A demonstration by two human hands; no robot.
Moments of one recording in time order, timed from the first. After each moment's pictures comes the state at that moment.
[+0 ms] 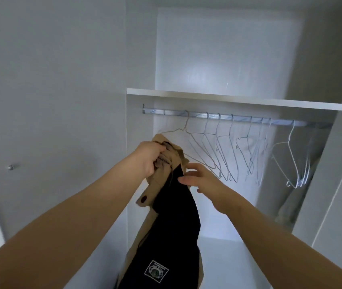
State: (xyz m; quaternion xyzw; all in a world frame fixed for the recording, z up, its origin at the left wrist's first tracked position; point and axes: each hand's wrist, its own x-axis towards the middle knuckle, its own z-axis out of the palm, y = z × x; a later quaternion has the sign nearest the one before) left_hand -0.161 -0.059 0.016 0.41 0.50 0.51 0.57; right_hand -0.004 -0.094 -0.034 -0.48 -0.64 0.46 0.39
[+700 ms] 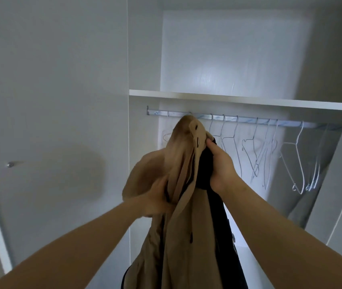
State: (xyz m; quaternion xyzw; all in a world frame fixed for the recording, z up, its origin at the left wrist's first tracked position) left_hand -0.154 -0.062 -0.077 0.70 0.54 0.31 0.34; right_hand 0.001 -0.072 -0.006 -0.34 -0.35 0.62 0.61
